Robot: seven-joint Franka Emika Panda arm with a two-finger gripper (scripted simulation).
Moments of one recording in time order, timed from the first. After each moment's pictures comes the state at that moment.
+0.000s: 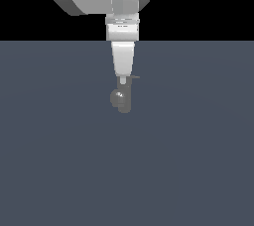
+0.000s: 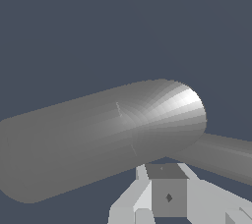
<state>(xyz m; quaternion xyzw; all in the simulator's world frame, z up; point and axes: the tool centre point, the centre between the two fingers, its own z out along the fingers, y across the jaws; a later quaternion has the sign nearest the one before) -0.014 0.013 0.175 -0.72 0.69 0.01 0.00</state>
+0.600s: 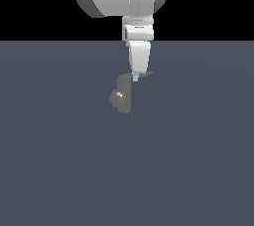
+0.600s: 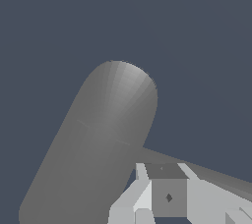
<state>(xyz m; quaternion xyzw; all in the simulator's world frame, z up) 0.013 -0.027 0.175 -0.72 0.70 0.00 0.00</state>
